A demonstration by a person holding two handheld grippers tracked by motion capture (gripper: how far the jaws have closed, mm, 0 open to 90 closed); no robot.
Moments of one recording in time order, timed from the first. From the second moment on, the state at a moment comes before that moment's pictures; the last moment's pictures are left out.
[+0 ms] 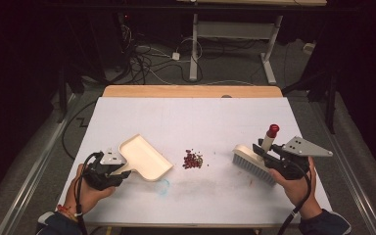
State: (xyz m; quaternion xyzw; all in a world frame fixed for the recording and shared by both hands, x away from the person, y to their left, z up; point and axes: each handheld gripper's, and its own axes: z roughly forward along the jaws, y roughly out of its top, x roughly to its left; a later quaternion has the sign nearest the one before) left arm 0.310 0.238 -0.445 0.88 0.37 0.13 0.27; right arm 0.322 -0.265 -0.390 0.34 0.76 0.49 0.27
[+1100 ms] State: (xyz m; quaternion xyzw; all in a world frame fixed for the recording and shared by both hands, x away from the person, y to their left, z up) left arm 0.300 0.191 -0.452 0.92 0.30 0.09 0.25; right arm 0.398 -0.156 -0.400 0.36 0.74 0.50 0.28
